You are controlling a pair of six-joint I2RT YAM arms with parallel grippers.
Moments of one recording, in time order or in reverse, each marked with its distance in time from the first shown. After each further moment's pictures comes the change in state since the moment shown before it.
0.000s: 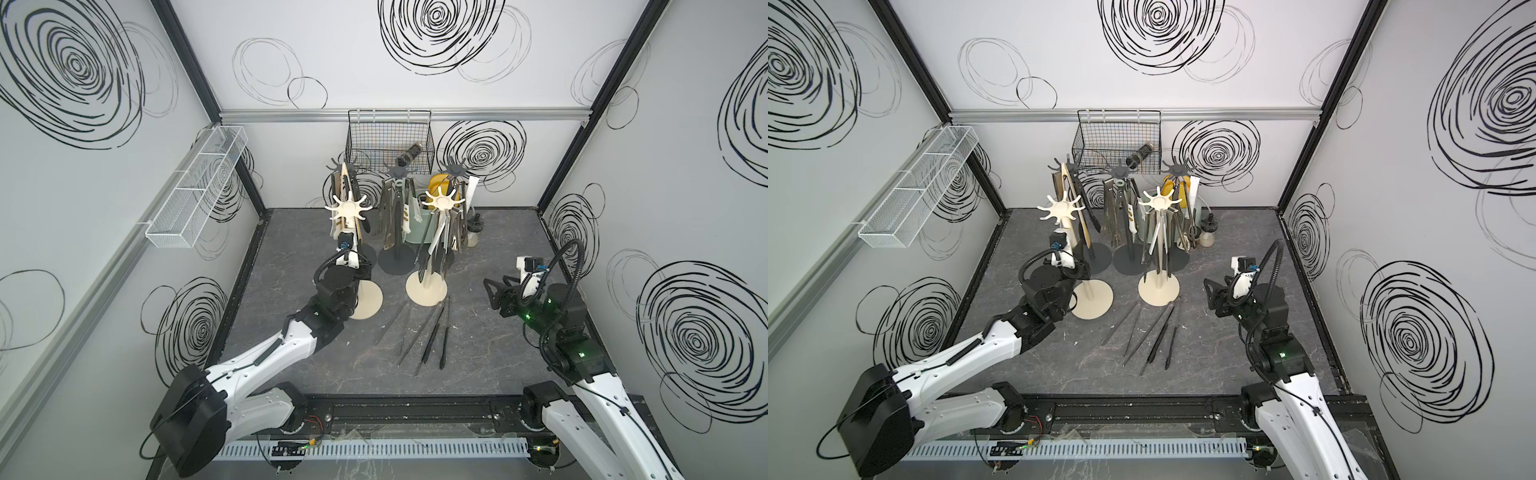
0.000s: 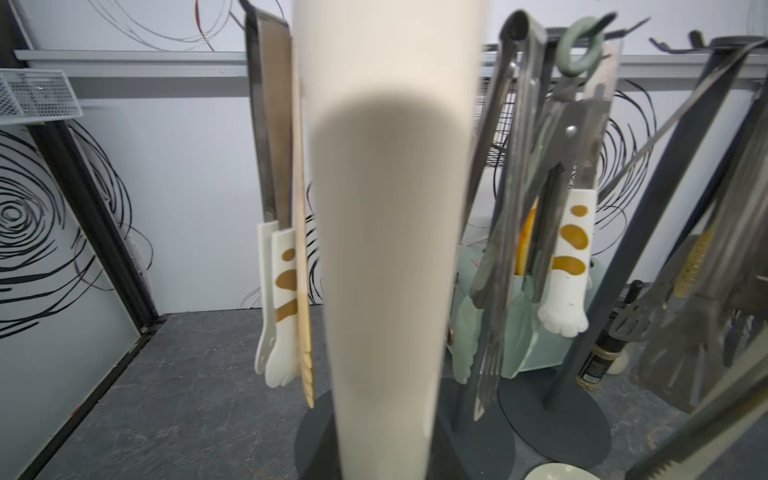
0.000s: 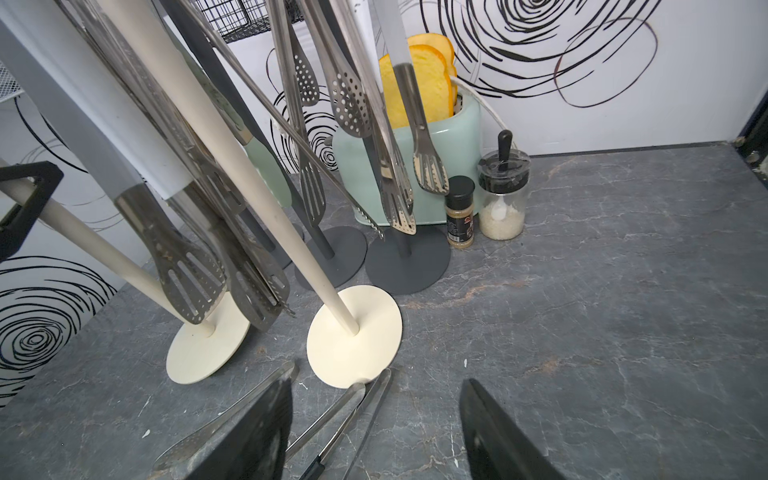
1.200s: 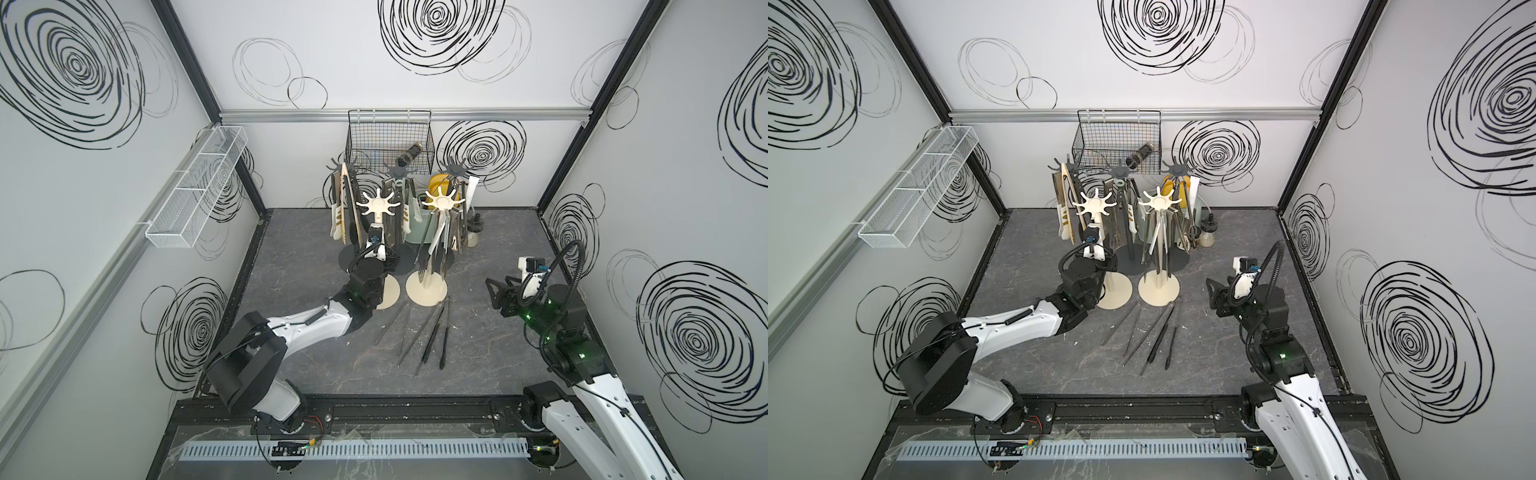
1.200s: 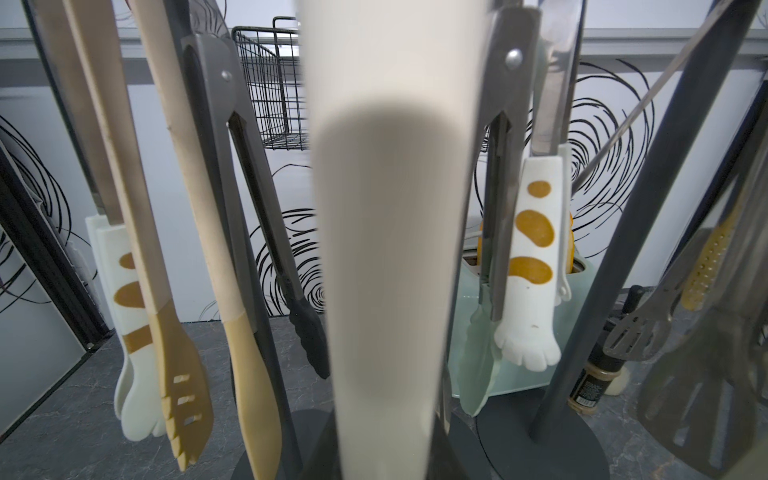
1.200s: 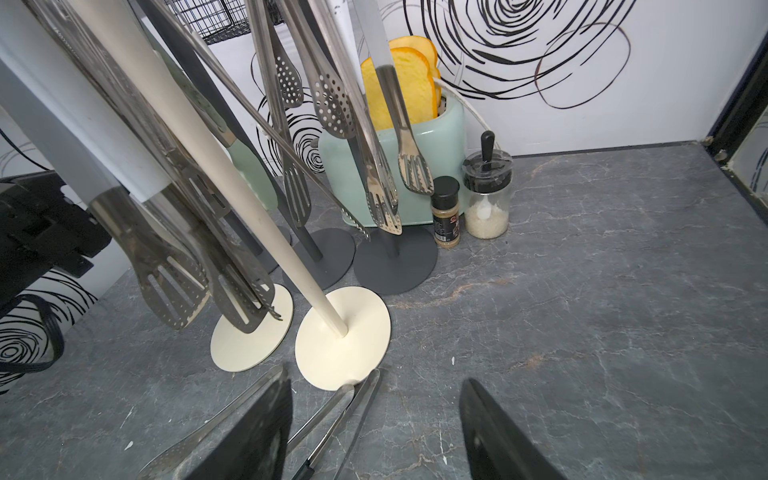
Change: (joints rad) left arm -0.058 0.341 0.126 0.239 -0.053 0.009; right arm 0.000 0.002 -0.004 -0.005 0.037 0.000
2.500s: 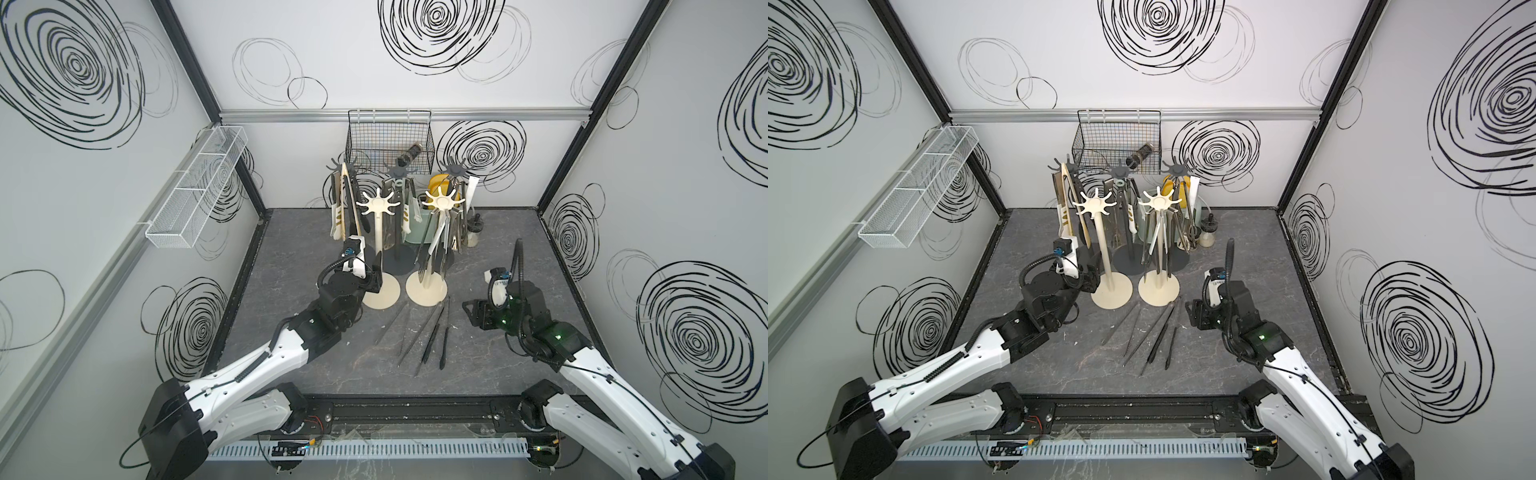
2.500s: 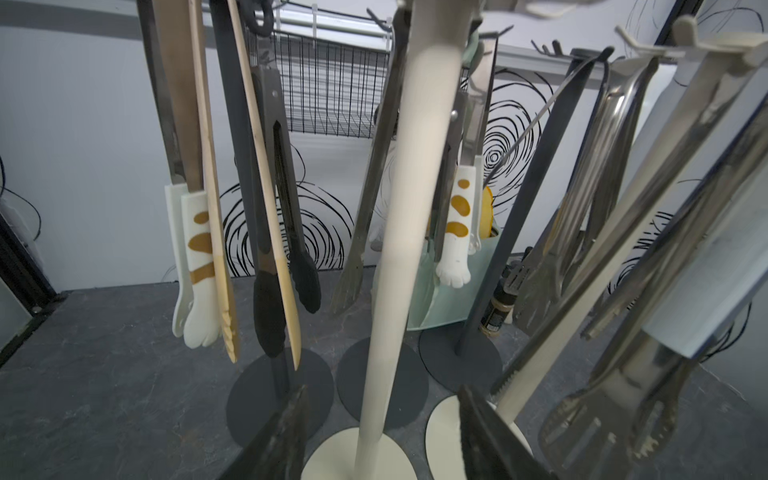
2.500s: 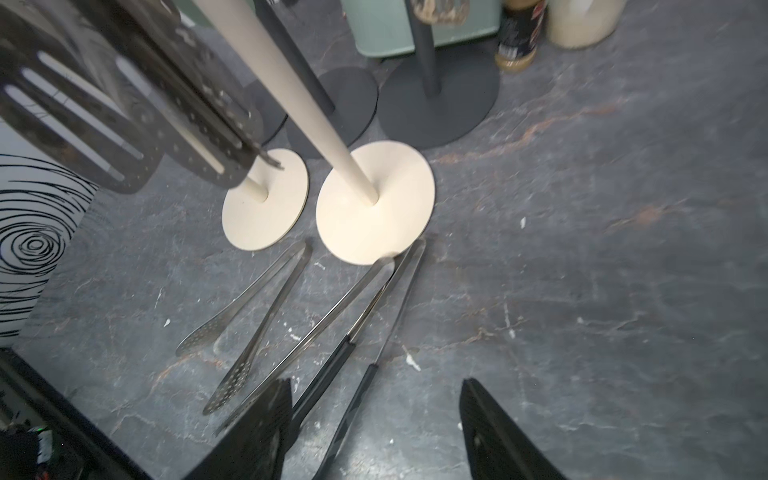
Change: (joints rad) left arm -0.040 -0.483 -0.098 -0.546 0.151 -0.195; right arm 0.280 0.219 0.032 -0.212 0.076 0.204
